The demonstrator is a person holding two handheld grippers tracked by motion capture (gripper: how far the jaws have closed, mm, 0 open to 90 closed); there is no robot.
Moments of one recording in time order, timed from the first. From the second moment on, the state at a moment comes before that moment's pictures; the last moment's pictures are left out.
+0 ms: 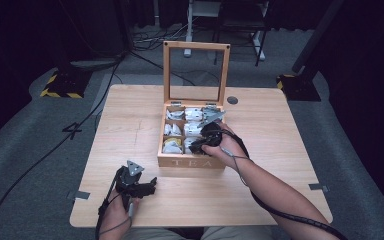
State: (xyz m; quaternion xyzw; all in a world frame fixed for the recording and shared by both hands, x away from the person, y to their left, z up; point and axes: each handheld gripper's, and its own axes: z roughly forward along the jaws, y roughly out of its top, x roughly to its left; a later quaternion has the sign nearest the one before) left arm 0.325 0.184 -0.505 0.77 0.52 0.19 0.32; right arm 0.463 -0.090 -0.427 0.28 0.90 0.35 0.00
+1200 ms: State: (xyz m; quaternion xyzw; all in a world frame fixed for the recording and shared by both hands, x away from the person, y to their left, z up) left arm 0.325 0.184 -0.505 0.77 0.52 0.19 0.32; right arm 0.458 -0.097 -0.395 0.24 0.89 0.39 0.04
